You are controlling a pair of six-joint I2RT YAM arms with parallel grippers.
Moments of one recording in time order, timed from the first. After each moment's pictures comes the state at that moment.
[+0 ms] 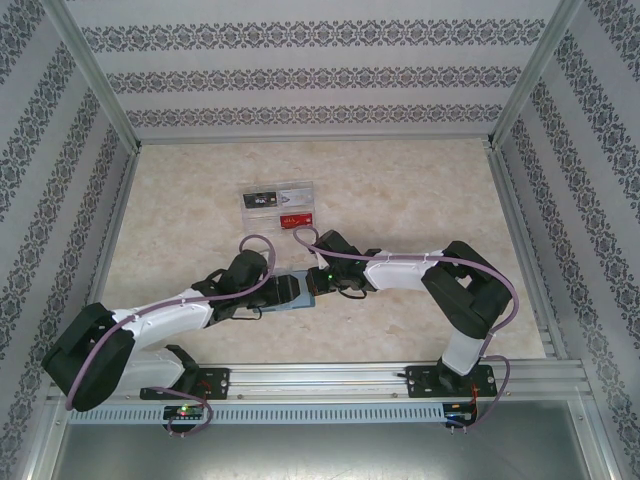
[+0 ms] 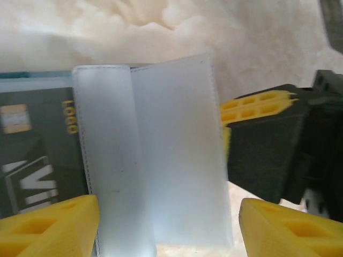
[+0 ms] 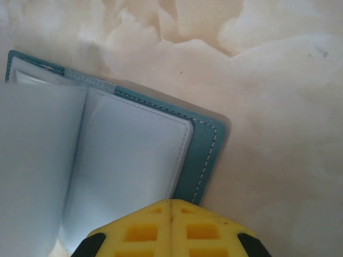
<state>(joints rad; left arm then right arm) -0.66 1.24 0.46 -0.02 0.21 -0.85 0.81 1.76 0.87 -0.10 -0.25 0.57</state>
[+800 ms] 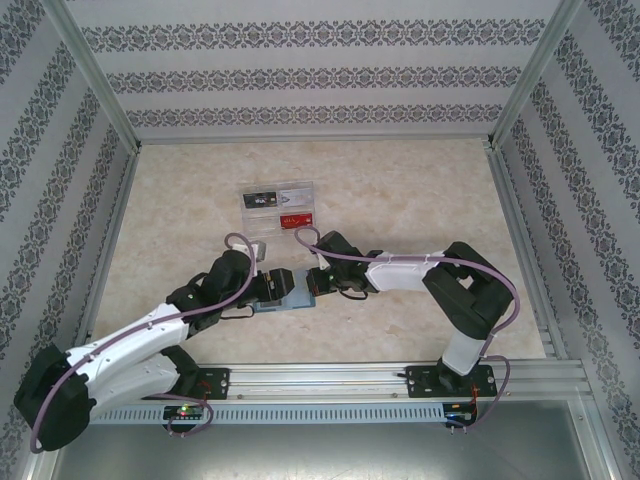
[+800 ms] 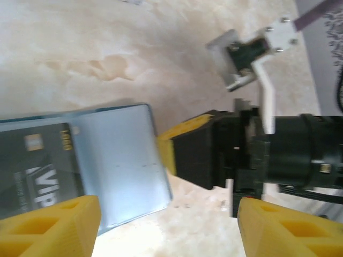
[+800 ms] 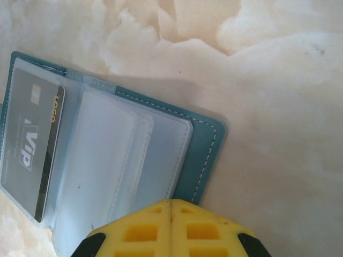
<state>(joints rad) -0.68 0.94 0.47 -0.21 0.09 -0.80 0.80 1.73 0.84 -0.07 -0.25 0.58</state>
